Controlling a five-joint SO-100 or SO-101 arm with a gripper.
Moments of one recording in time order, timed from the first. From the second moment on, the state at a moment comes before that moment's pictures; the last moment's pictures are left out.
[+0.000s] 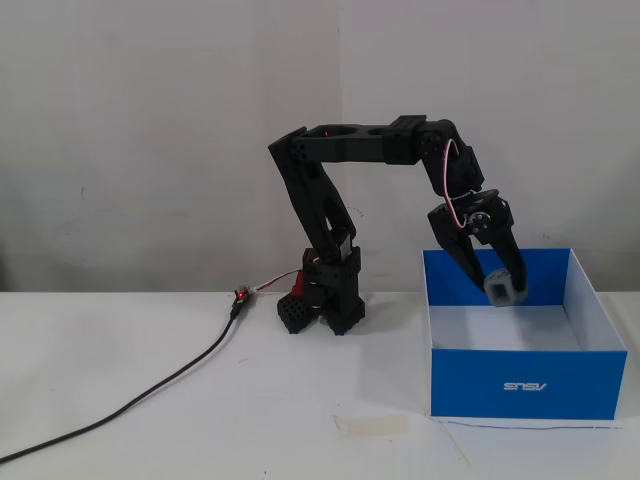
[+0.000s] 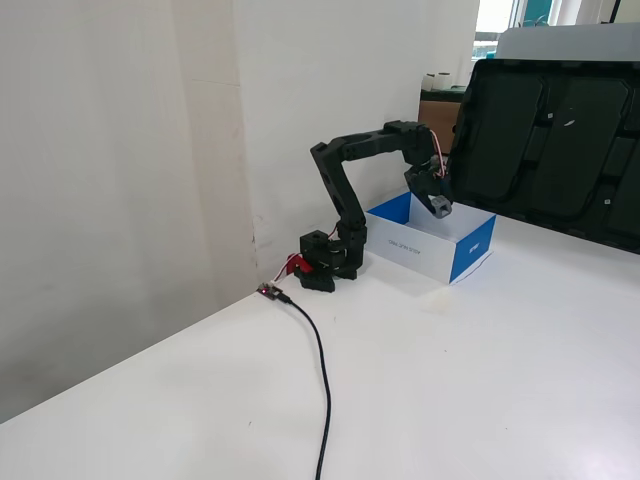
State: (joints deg) arm -72.3 105.5 101.9 74.2 20.7
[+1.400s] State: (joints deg) arm -26.8 126.8 117.6 72.9 -8.3
